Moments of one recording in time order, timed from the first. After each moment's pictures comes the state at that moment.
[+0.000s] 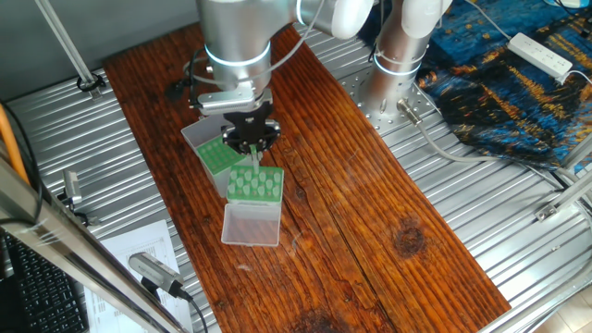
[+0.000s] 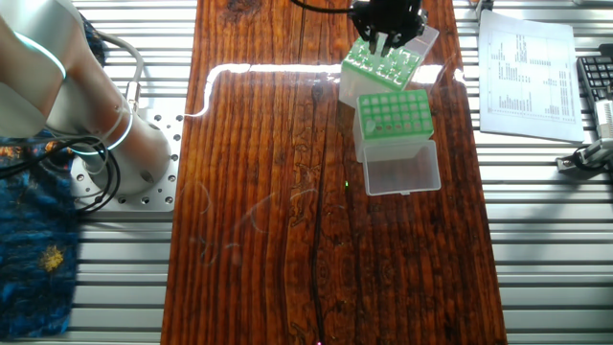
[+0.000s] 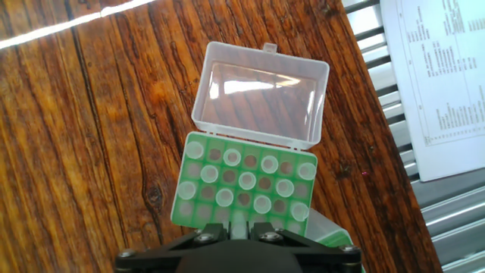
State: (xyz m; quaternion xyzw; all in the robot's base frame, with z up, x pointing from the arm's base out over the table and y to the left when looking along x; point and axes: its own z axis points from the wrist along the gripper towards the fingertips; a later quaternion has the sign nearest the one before) arm 0.479 0.120 0.205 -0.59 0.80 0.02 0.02
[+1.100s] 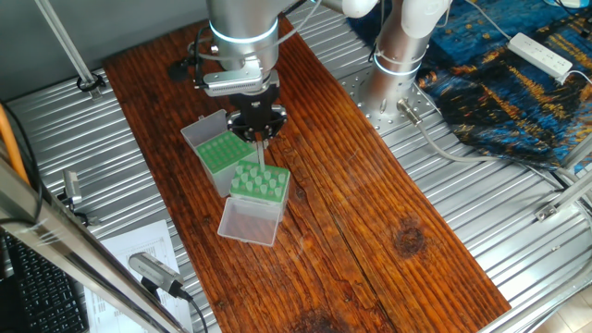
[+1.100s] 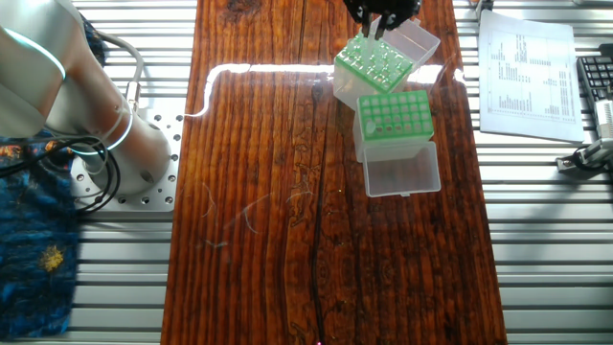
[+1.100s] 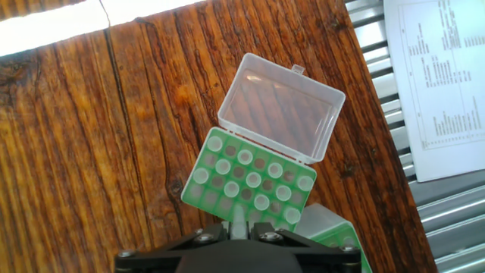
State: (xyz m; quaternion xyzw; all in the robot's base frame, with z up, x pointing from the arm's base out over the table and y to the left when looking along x) arm 0.465 0.124 0.242 -0.60 0.80 0.02 0.02
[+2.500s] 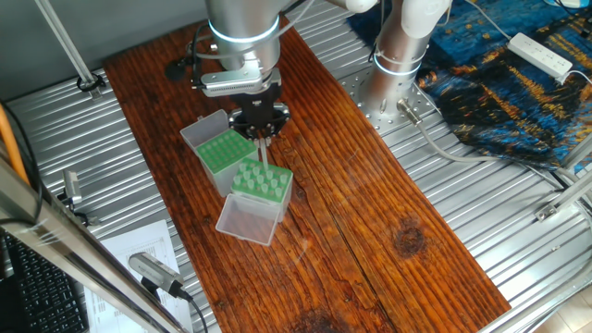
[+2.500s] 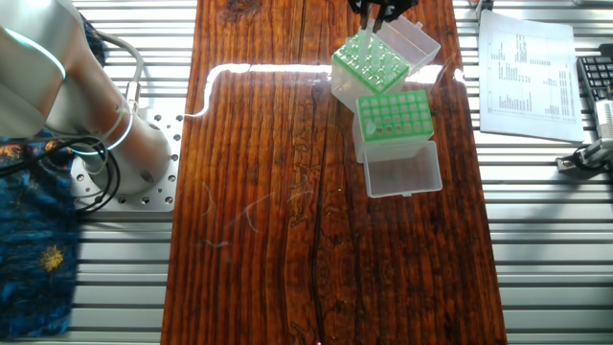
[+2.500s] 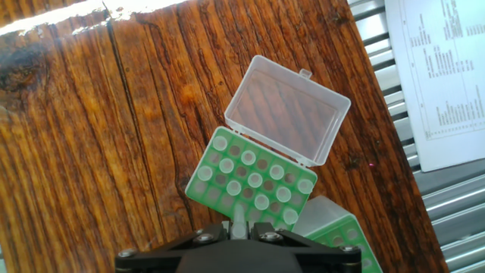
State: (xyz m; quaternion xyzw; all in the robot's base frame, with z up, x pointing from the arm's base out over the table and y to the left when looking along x) arm 0.460 0.127 0.251 -0.58 0.81 0.02 0.00
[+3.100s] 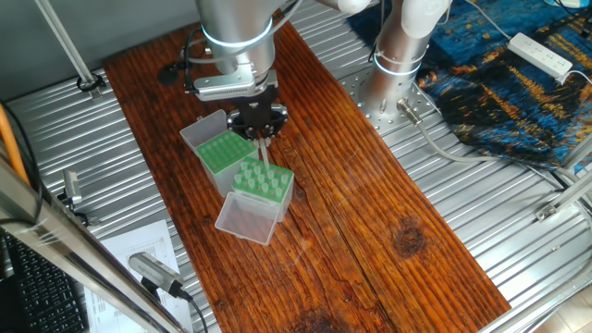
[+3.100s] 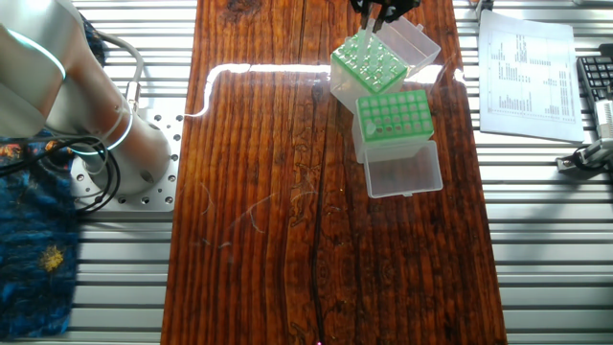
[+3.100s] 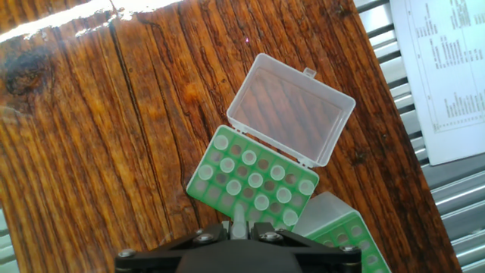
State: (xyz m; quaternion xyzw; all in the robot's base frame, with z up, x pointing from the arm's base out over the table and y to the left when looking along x) arm 0.460 0.127 0.252 -0.58 0.82 0.03 -0.01
